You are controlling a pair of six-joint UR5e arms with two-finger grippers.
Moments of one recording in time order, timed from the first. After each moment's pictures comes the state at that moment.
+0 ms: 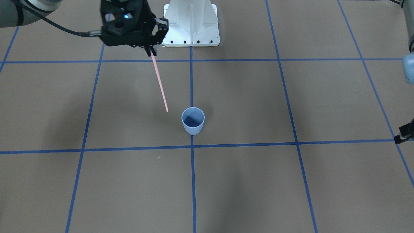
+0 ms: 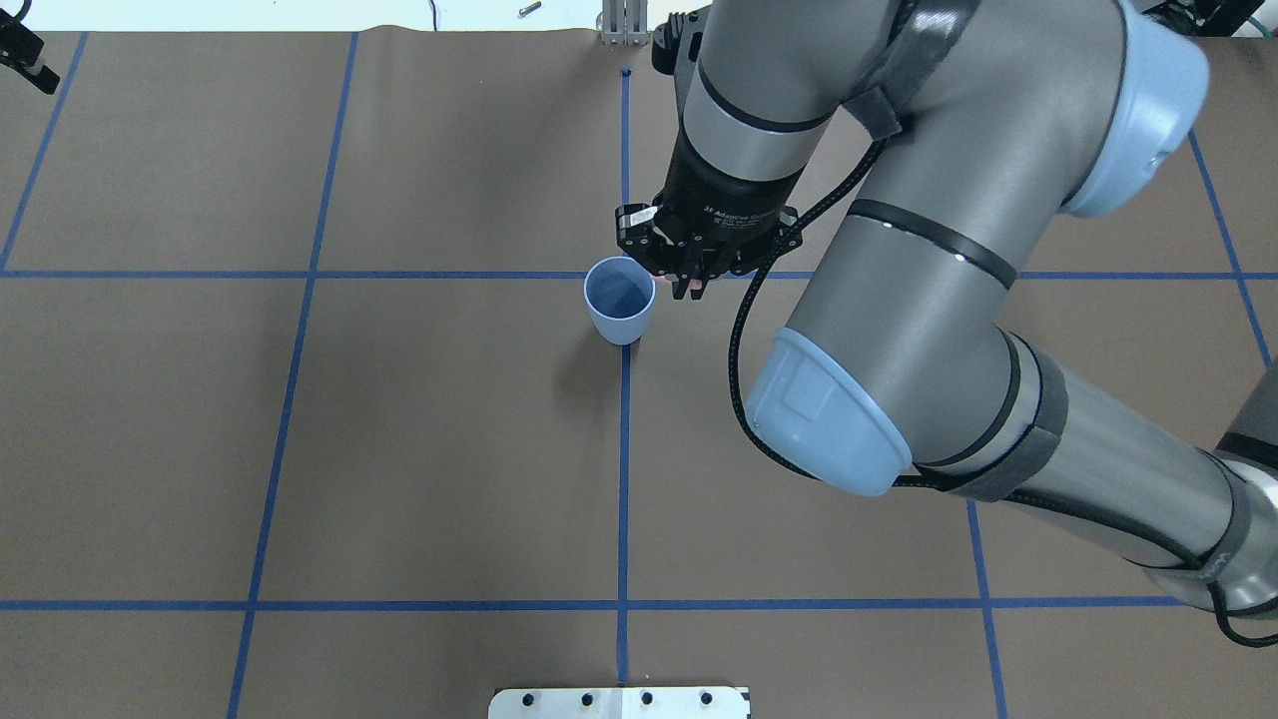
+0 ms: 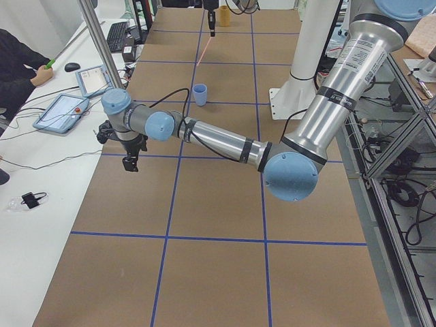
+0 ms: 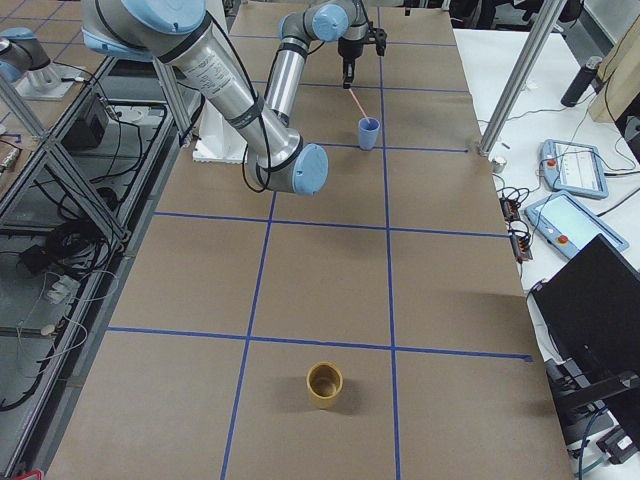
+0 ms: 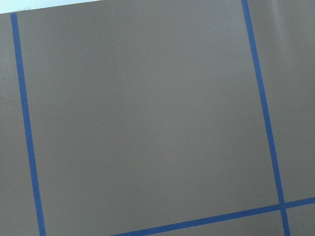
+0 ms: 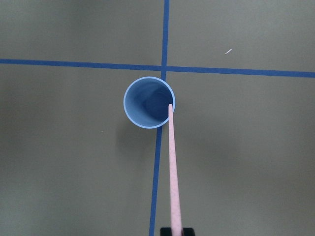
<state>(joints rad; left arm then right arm) -1.39 -2.05 -1.37 -1.59 -2.39 -0.19 0.70 -0.67 1.91 -2.06 2.12 1.02</state>
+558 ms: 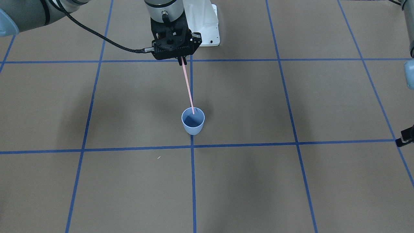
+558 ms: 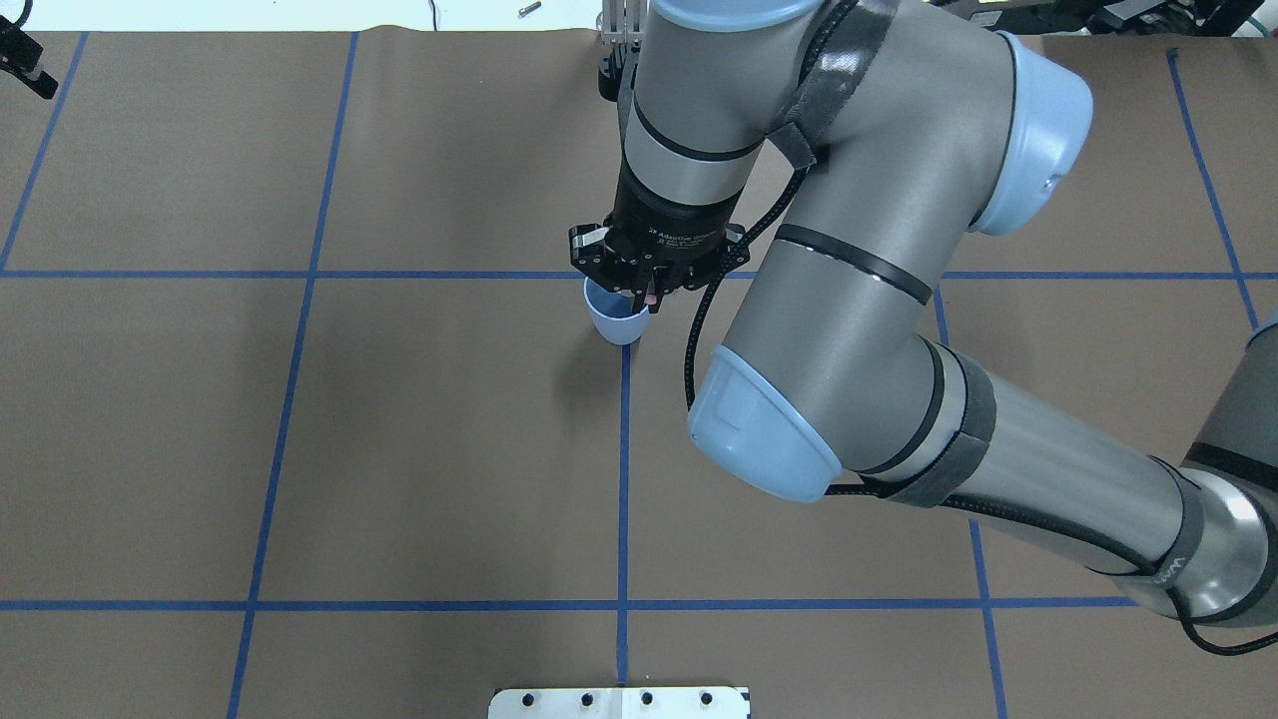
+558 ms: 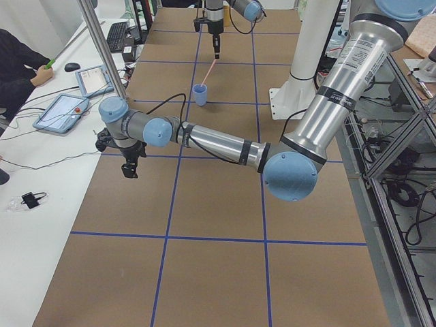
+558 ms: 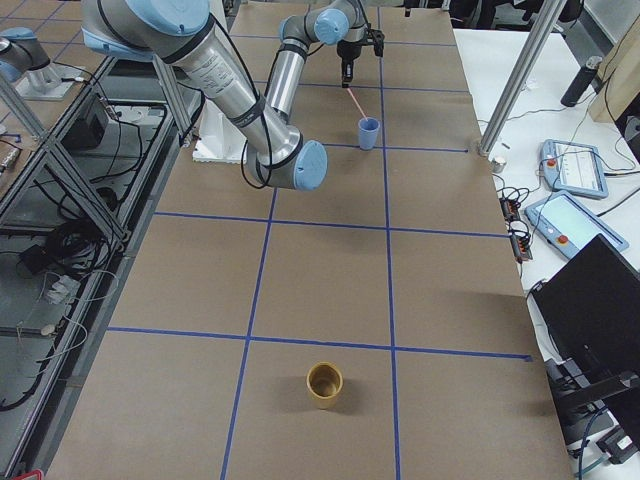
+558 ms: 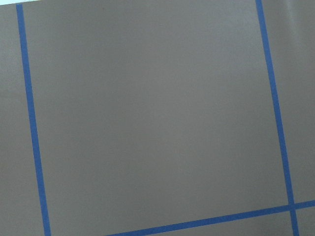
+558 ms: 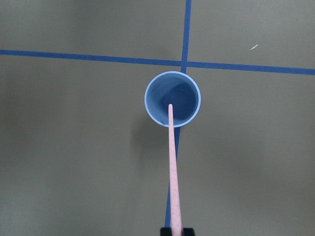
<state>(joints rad) -1.39 -2.05 -1.33 -1.63 -2.39 -0.19 0.67 -0.63 1.83 -2.00 2.11 1.02</state>
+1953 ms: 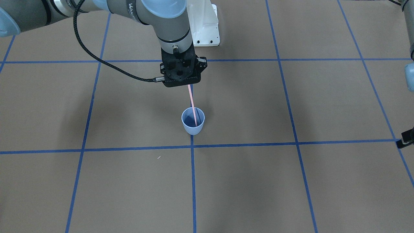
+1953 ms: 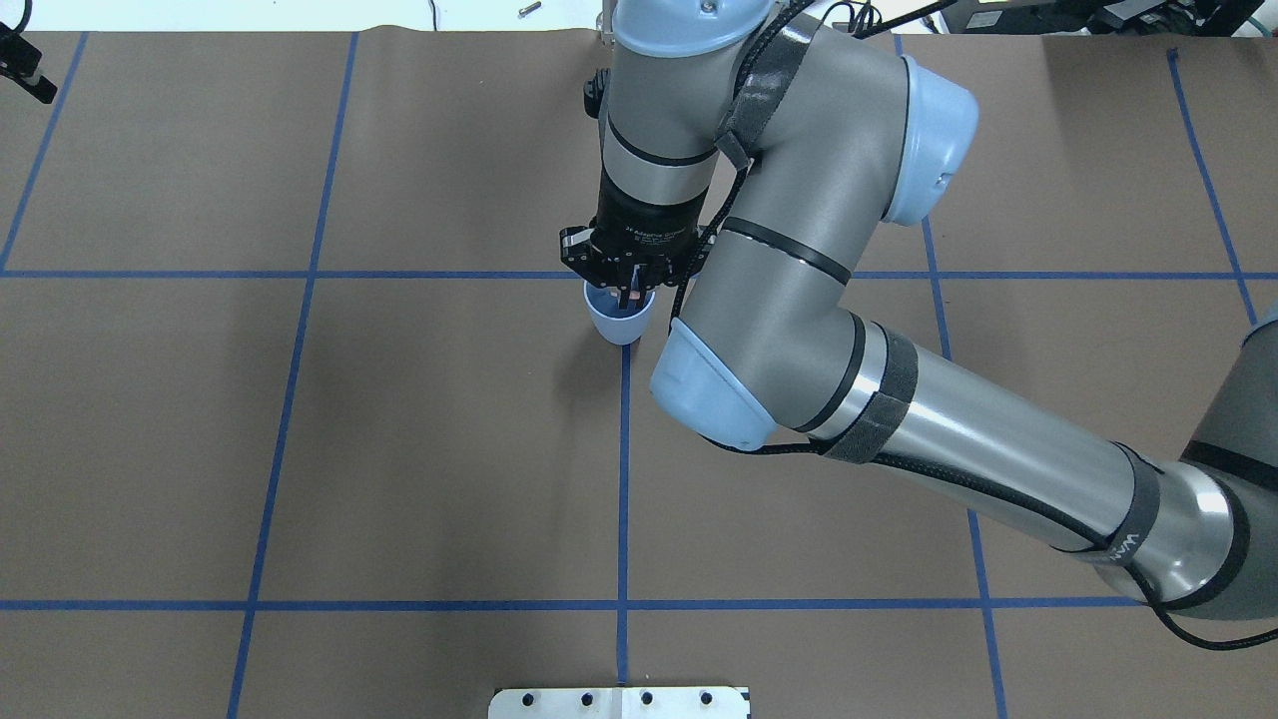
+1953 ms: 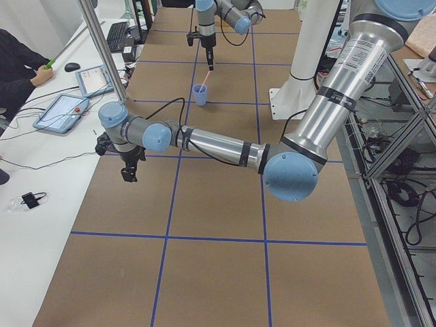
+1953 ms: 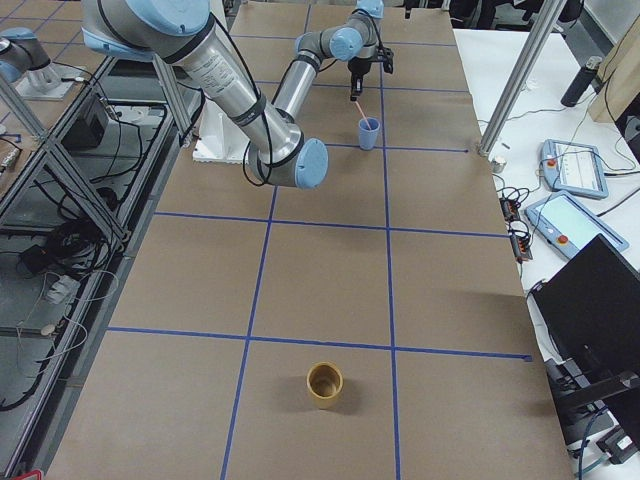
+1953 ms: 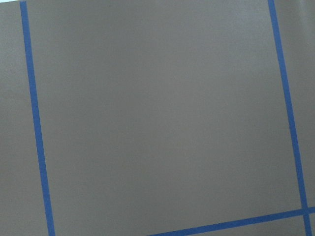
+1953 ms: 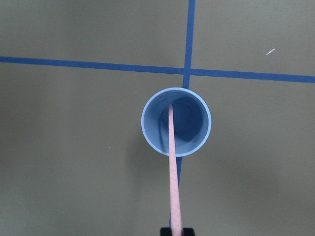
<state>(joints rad) -1.39 -2.05 -1.31 -1.65 -2.39 -0.19 0.67 -0.63 1.66 -1.86 2.13 1.02</state>
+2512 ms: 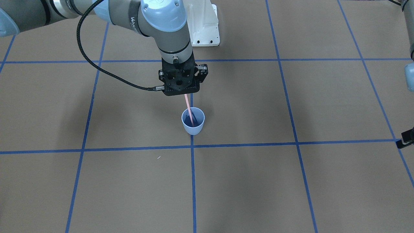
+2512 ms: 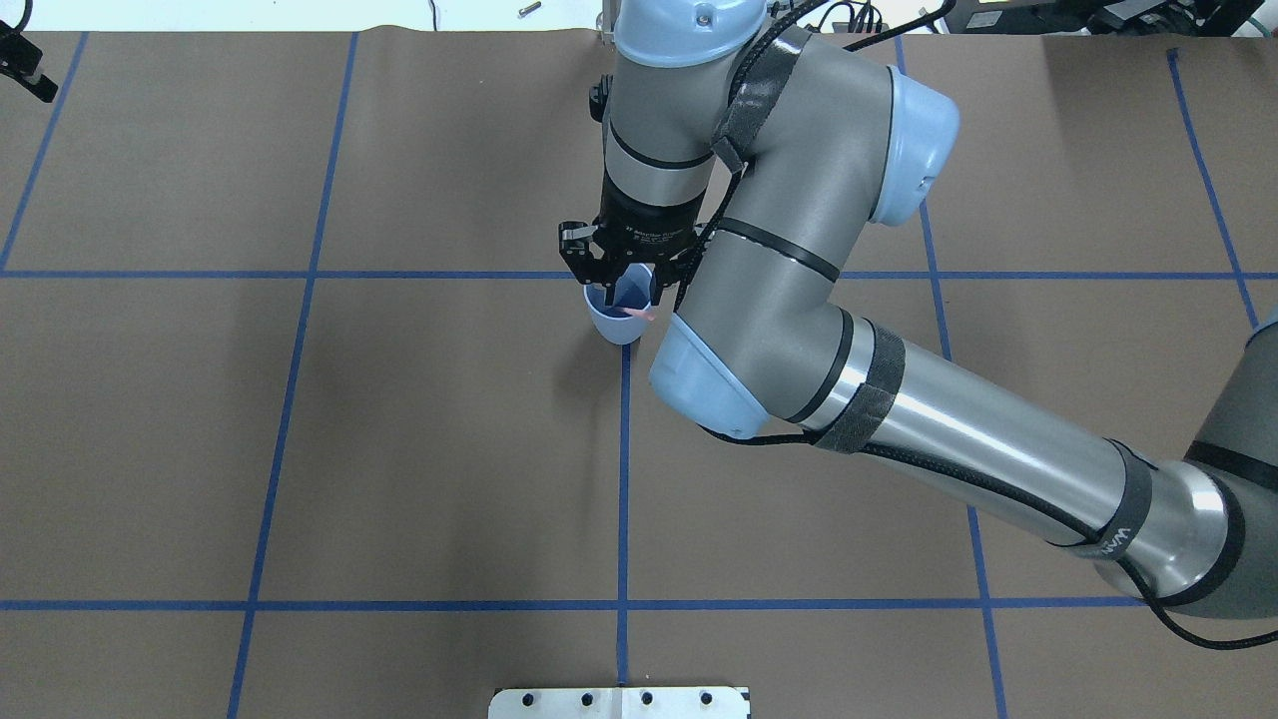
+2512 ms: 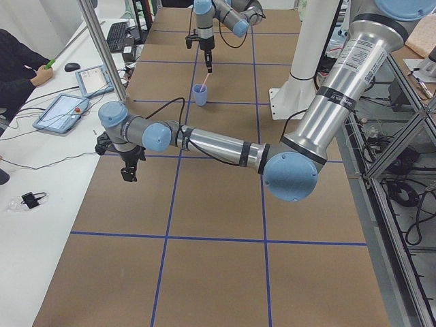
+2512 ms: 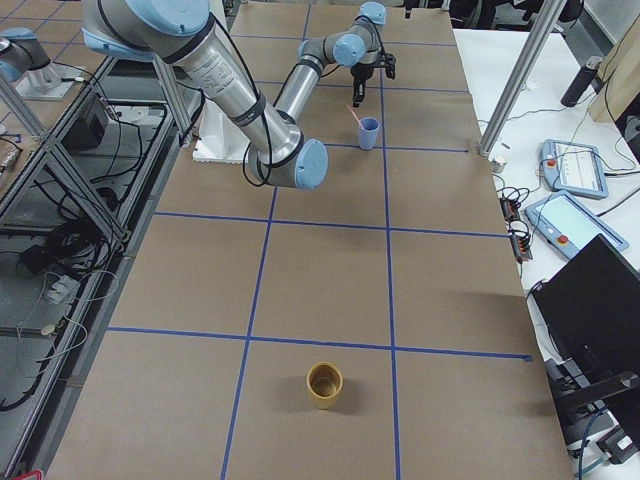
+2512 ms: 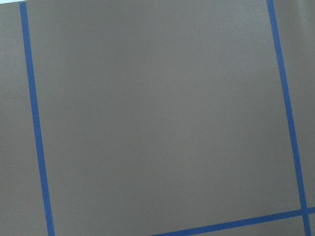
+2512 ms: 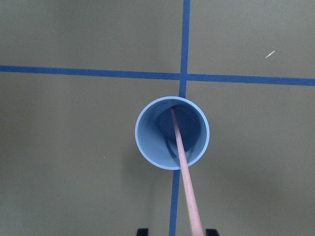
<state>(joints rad) -1.39 -2.05 -1.31 -1.65 -2.39 -0.19 0.67 -0.64 1.62 -1.82 2.13 1.04</state>
